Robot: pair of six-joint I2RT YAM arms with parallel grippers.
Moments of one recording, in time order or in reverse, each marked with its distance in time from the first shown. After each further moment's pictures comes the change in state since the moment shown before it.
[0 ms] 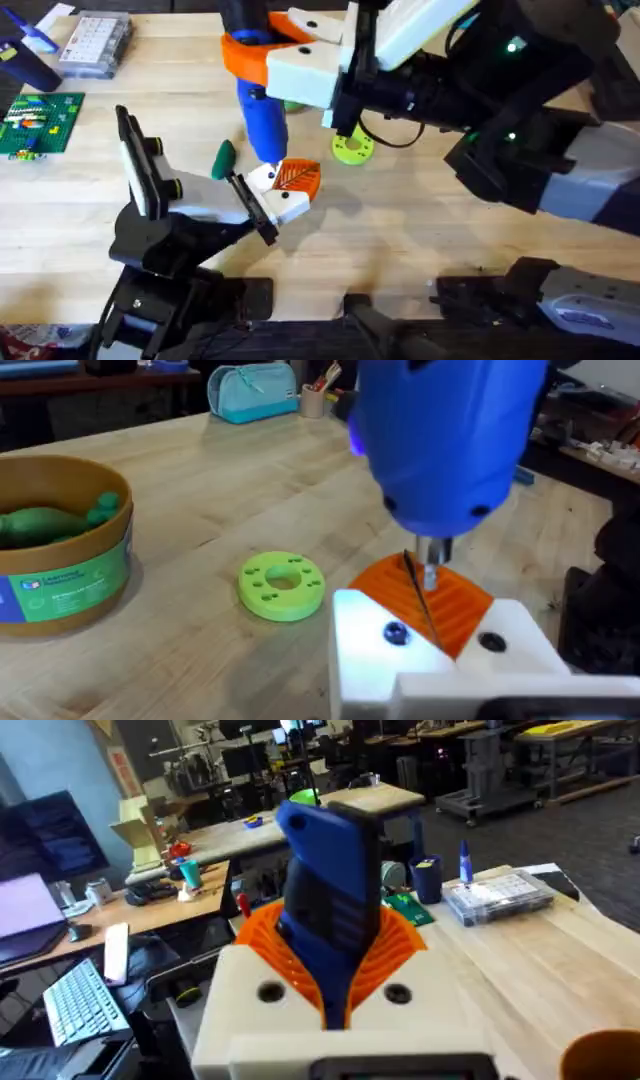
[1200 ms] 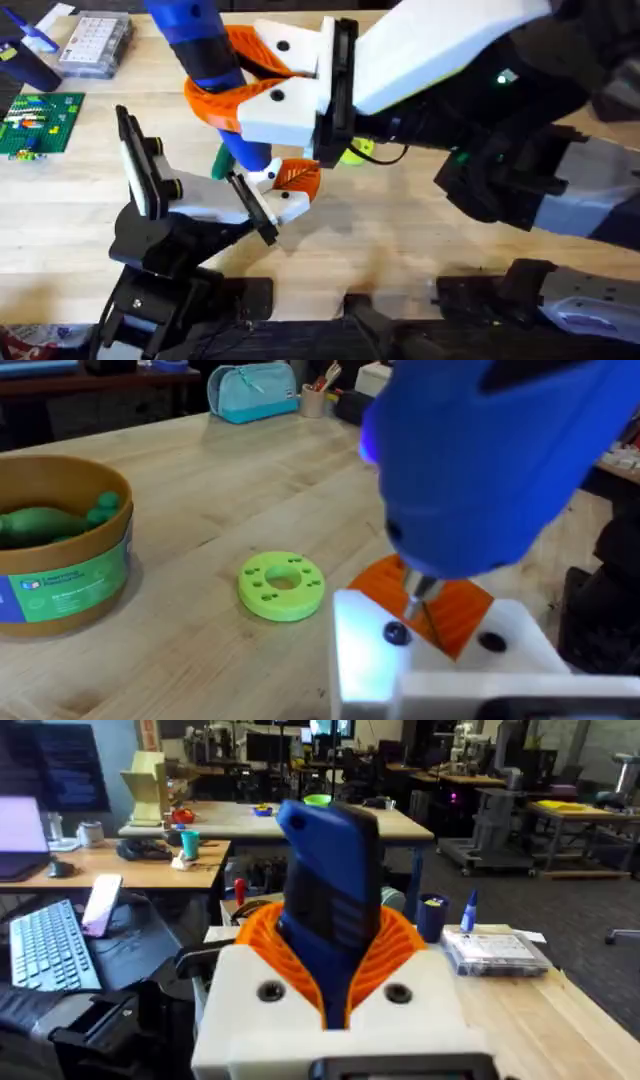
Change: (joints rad) left arm 0.000 0.000 0.000 0.000 0.000 0.000; right arm 0.109 0.001 -0.001 0.035 -0.001 -0.263
